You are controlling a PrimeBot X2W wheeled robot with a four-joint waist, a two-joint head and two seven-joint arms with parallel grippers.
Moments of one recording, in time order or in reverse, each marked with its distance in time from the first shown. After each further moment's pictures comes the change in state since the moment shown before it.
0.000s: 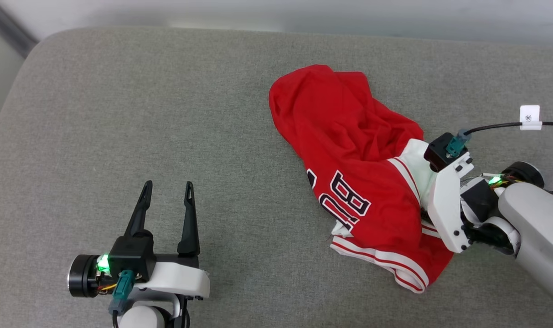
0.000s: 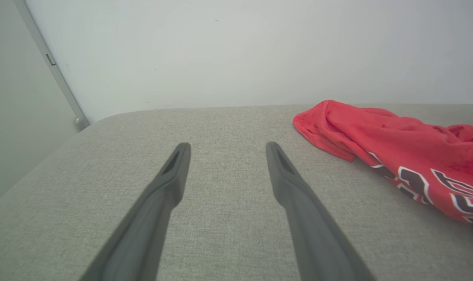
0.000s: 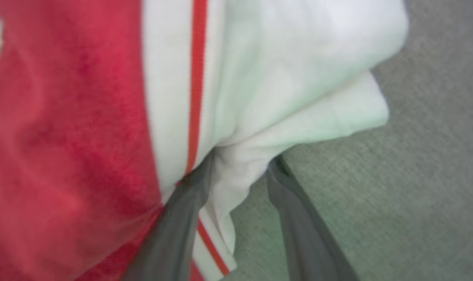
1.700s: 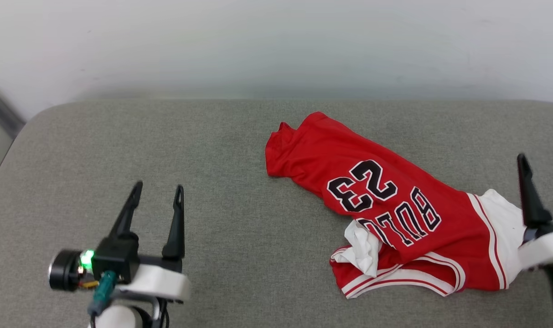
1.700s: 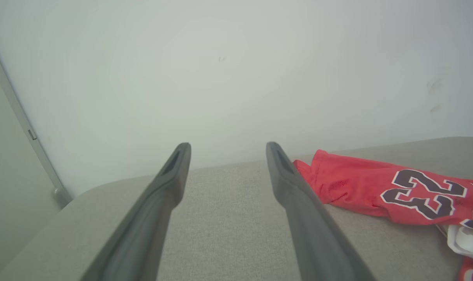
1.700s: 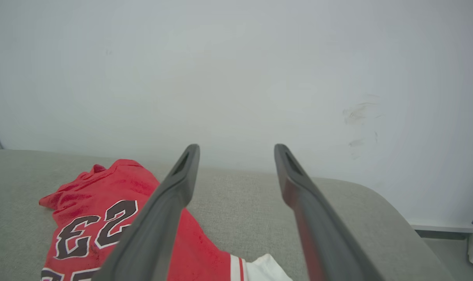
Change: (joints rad) left arm 0.027 0.046 0.043 -0.013 0.019 -0.095 0.000; right arm 0.573 0.154 -1.018 -0.203 -0.491 0.006 -0.888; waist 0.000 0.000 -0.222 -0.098
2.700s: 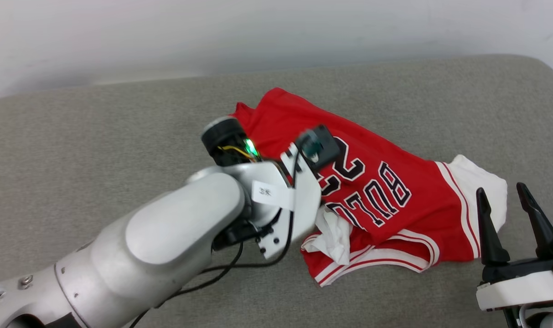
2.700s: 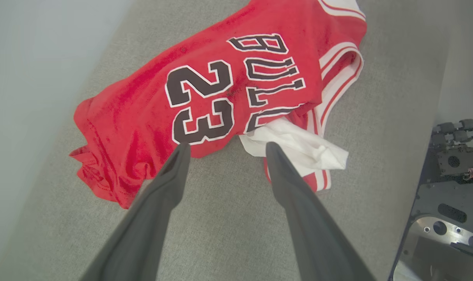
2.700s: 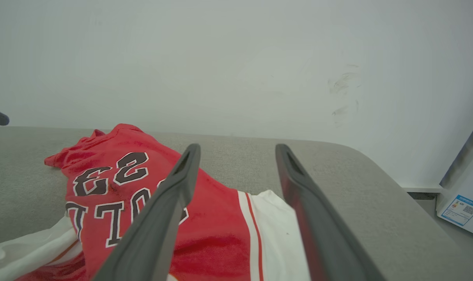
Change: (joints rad) left arm -0.914 0.305 -1.030 0.107 -0.716 -0.109 0.920; right arm 0.244 0.246 -0.084 -0.305 -0.246 0.000 0.000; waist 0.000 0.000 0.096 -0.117
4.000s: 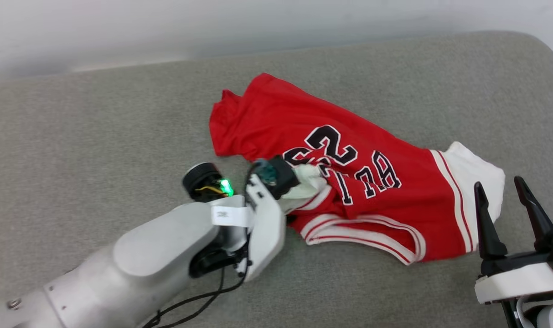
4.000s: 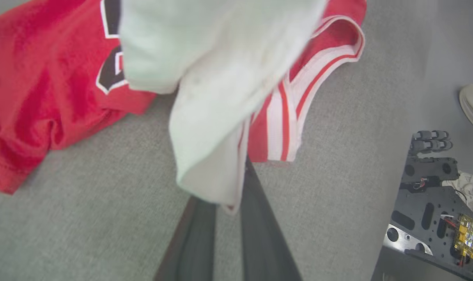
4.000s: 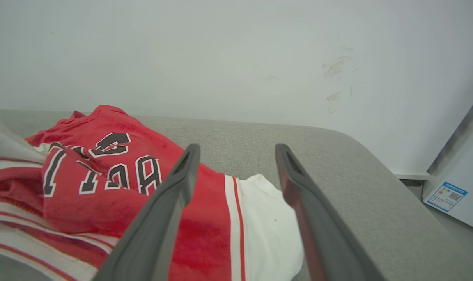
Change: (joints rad) left arm 0.047 0.054 -0.168 0.125 -0.184 0.000 -0.237; right arm -0.049 0.003 0.003 0.042 -0.029 0.000 0.000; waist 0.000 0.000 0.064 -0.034
